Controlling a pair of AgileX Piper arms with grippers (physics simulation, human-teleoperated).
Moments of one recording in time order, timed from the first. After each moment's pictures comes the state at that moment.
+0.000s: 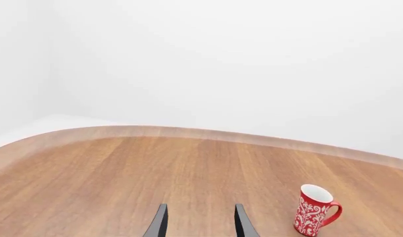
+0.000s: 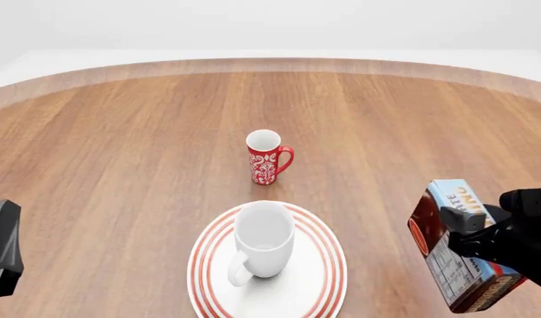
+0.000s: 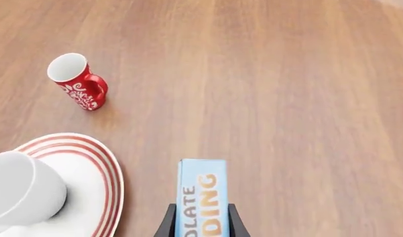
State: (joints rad) left arm 0.07 0.00 -0.01 -0.13 -0.13; right arm 0.12 0.68 -0.32 0.23 0.04
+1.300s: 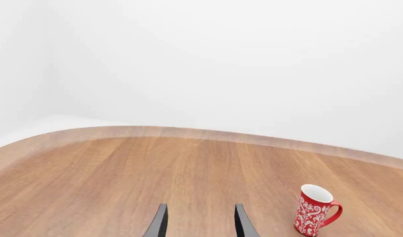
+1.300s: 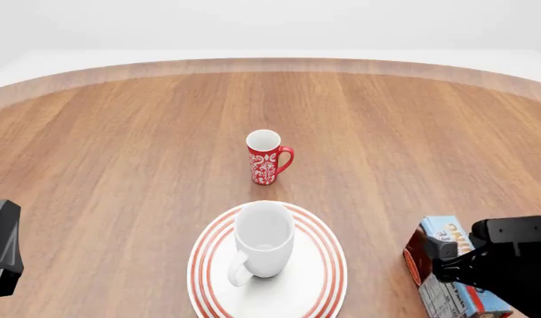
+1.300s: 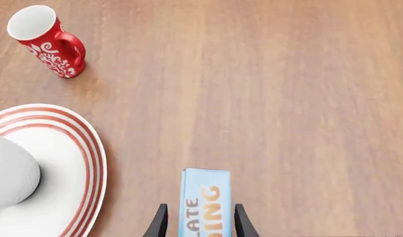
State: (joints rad) left arm 0.07 0.00 -0.01 -0.13 -0.13; right arm 0.11 0.83 -0.16 0.04 0.02
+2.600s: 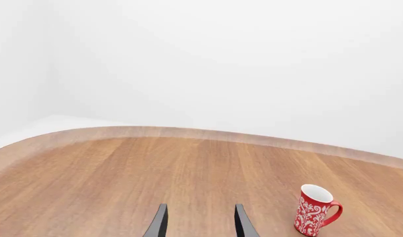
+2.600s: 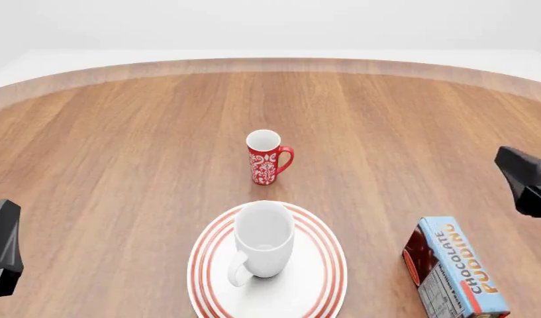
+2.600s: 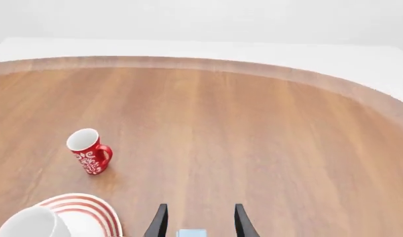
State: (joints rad) left arm 0.07 0.00 -0.01 -0.12 -0.12; right arm 0.05 0.47 -0.53 0.36 0.00
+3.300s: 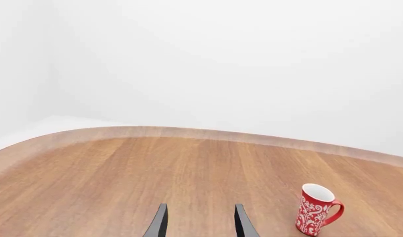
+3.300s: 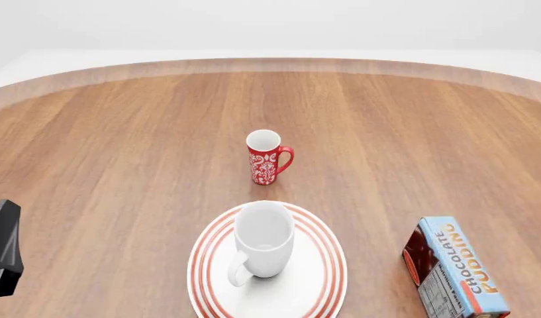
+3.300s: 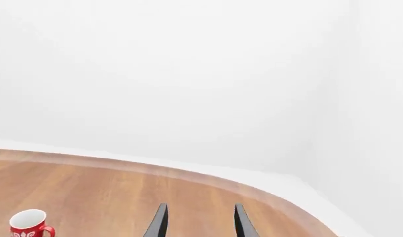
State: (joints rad) left arm 0.07 0.00 -0.01 -0.12 -0.12; right arm -0.10 0.05 -0.54 0.25 -0.21
